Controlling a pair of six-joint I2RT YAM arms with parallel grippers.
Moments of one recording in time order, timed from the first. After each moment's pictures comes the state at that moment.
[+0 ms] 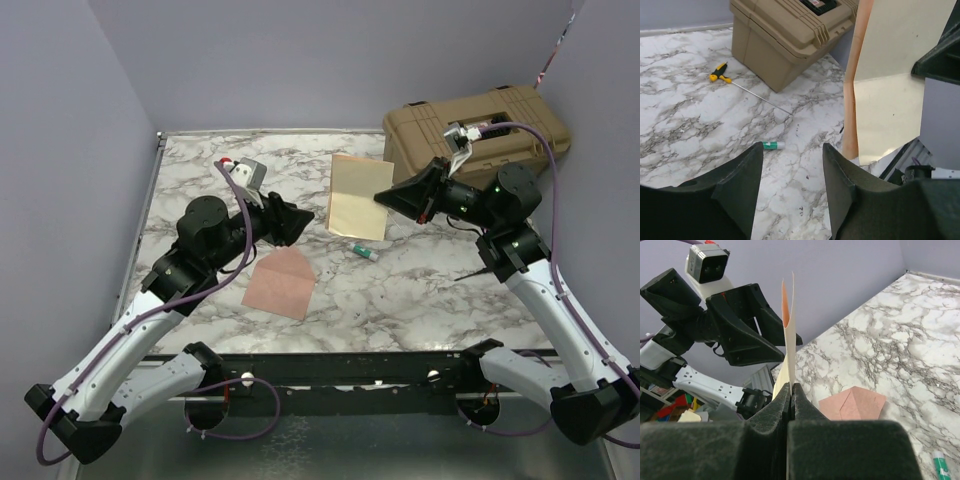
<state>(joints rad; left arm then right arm) -0.66 0.87 1.01 -0.23 0.15 -0.40 0.38 1.02 1.07 0.08 -0.79 0.57</state>
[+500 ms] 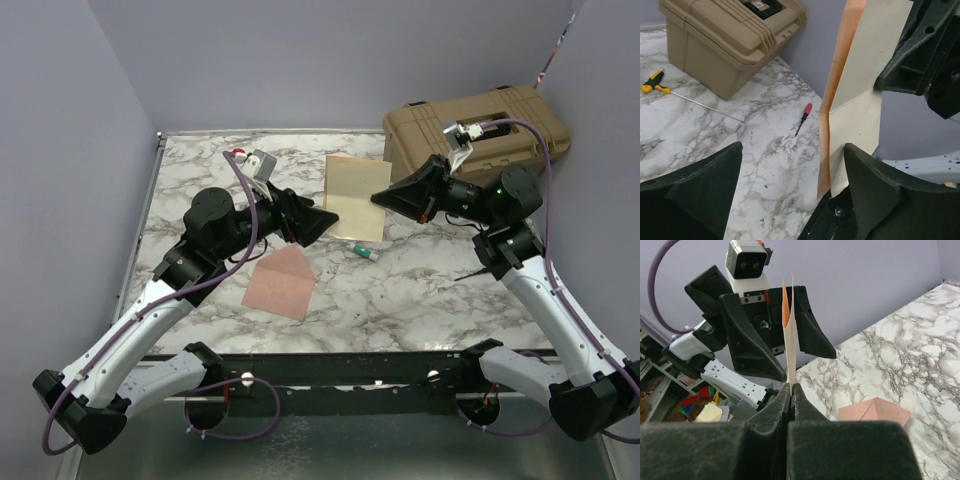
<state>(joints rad) -0.66 0.94 1.04 -0.11 0.30 -0.50 0.38 1.05 1.06 0.24 -0.88 0.69</state>
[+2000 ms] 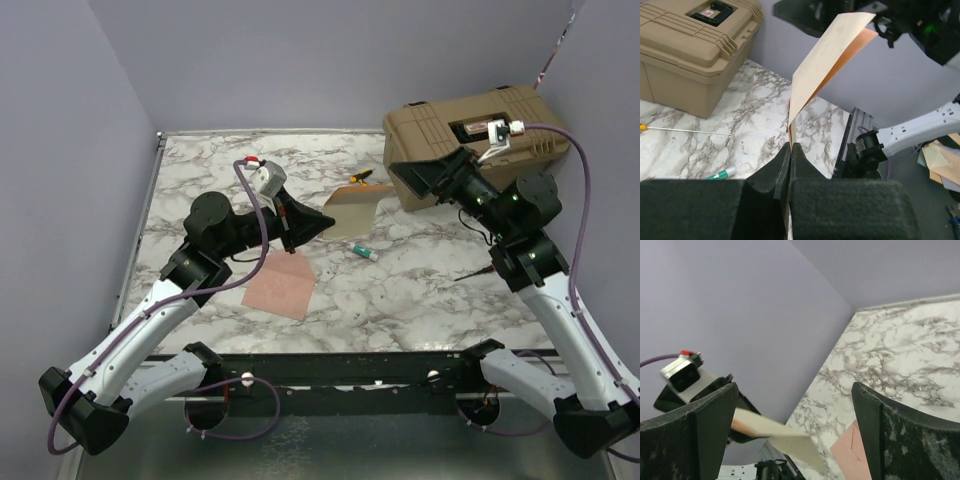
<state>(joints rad) -0.63 0.94 0.95 0.08 0.55 -0.40 0.38 0.91 1.07 0.04 -0.38 0.80</state>
